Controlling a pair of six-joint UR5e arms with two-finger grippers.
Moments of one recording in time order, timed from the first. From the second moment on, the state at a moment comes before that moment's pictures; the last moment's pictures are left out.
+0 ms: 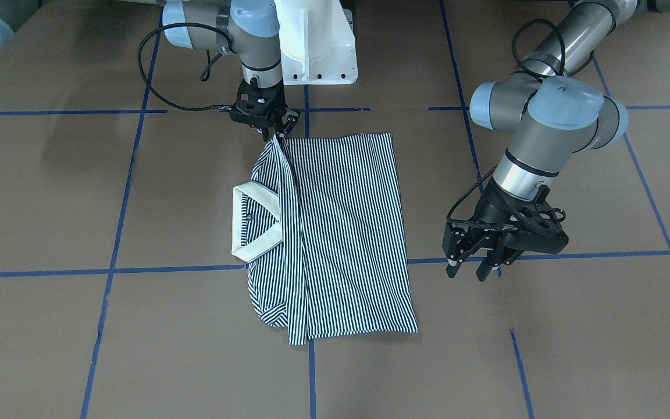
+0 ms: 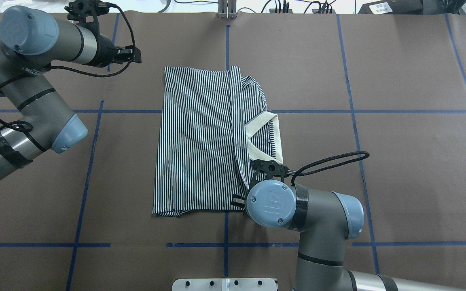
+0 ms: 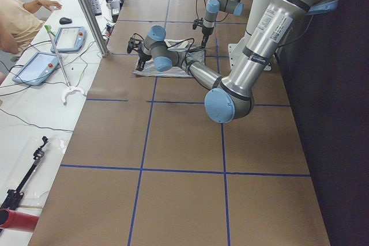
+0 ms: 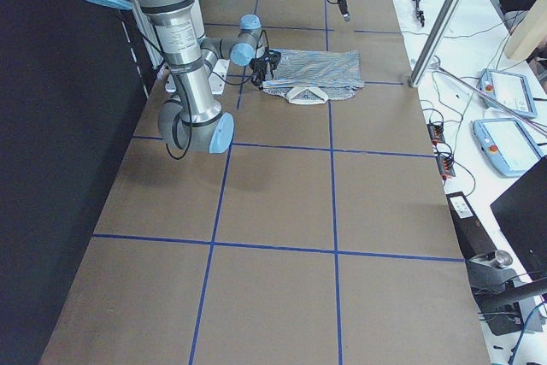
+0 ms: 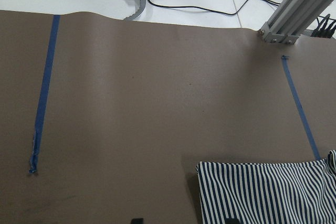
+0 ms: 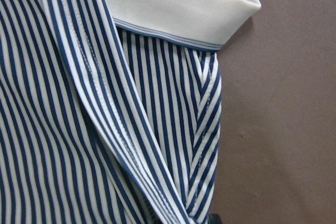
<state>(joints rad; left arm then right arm) -0.88 -2.10 -1.50 -2.21 -1.85 -1.06 0.25 -1.02 1.79 -1.56 1.62 1.66</state>
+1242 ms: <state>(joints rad) -0.88 -2.10 -1.53 -2.16 -1.85 -1.08 0.26 -1.02 1.79 -1.56 1.62 1.66</state>
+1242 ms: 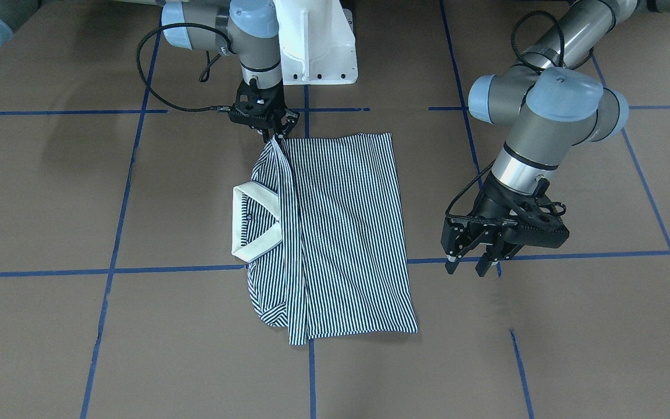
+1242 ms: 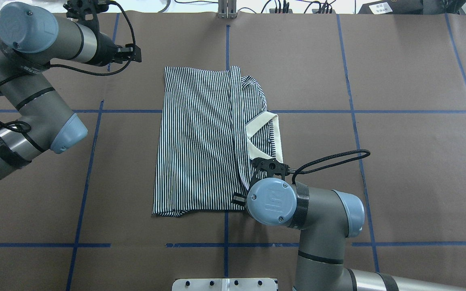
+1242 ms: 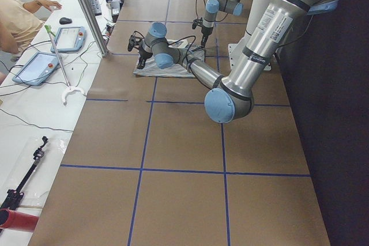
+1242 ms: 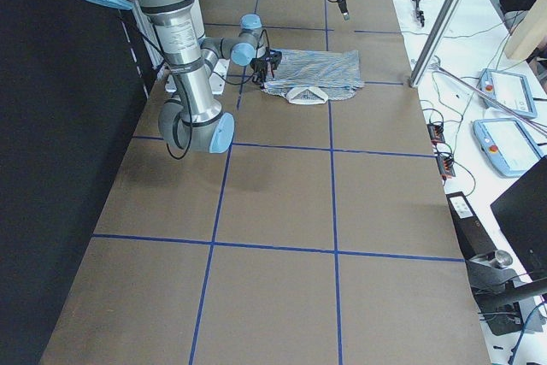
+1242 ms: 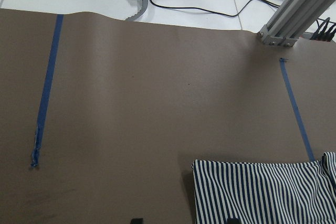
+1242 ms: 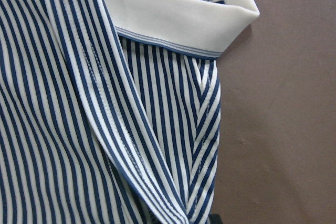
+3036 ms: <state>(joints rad) -0.88 -2.10 -1.55 -2.16 -1.85 -1.14 0.28 -1.02 1.82 -1.57 1.65 1.67</state>
